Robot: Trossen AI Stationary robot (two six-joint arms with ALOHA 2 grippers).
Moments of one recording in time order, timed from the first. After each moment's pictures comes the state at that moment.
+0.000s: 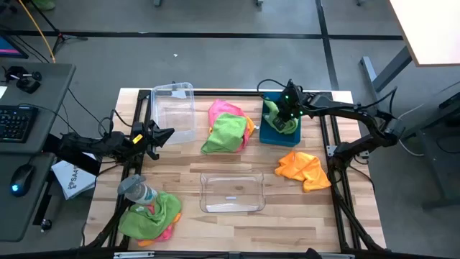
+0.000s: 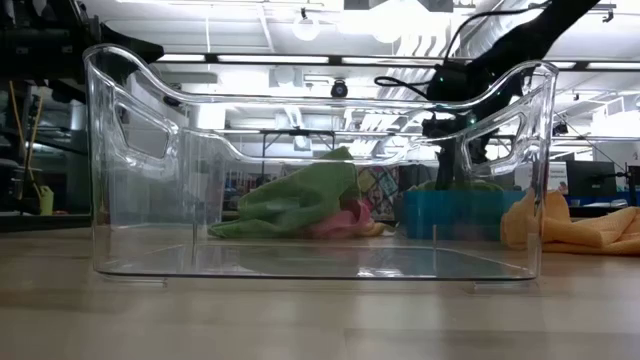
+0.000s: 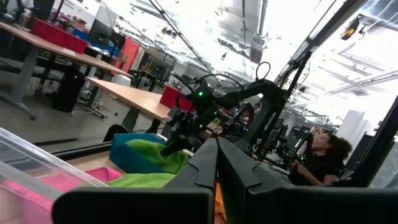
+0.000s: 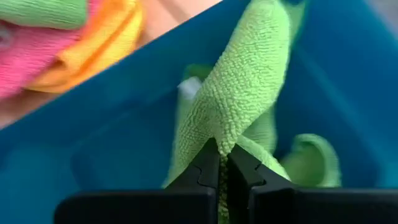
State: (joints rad) left arm -0.17 0.01 0.01 0.28 -0.53 -0.31; right arm -0.69 1.41 0.80 -0.40 -0.06 0.02
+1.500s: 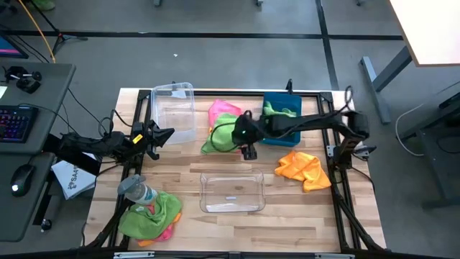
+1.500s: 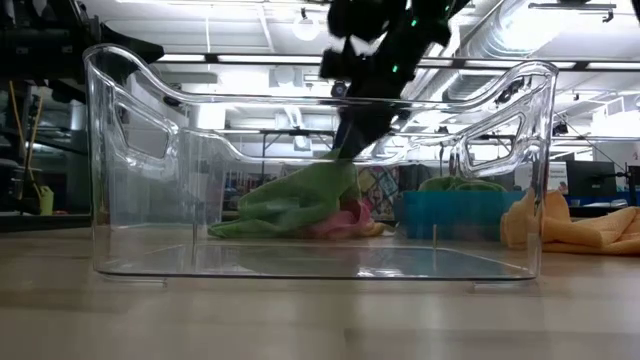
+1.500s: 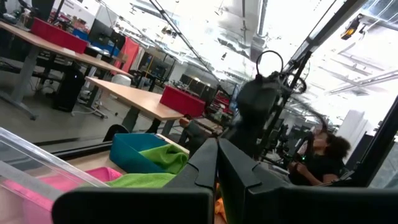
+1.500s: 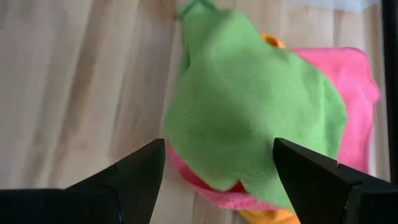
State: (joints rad) left arm -0.17 0.01 0.01 0.28 -0.53 -0.31; right arm -0.11 1.80 1.33 -0.52 0.11 -0.34
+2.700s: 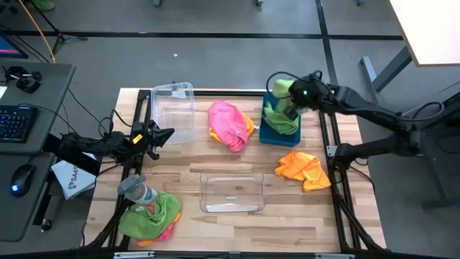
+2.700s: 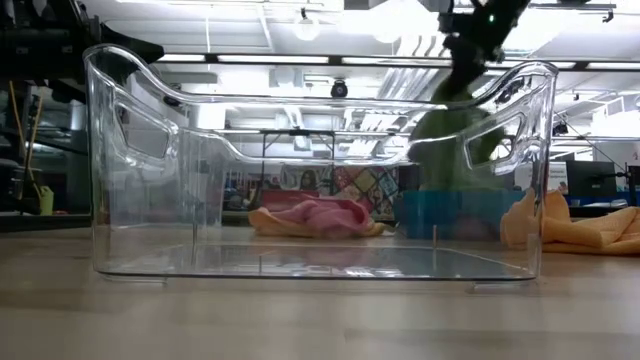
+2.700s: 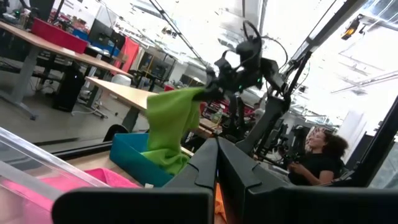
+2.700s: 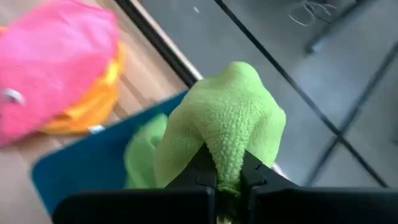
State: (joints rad) left arm -0.17 0.01 0.01 0.28 -0.53 -0.31; right arm -0.45 1.15 1.17 -0.85 0.41 -0.02
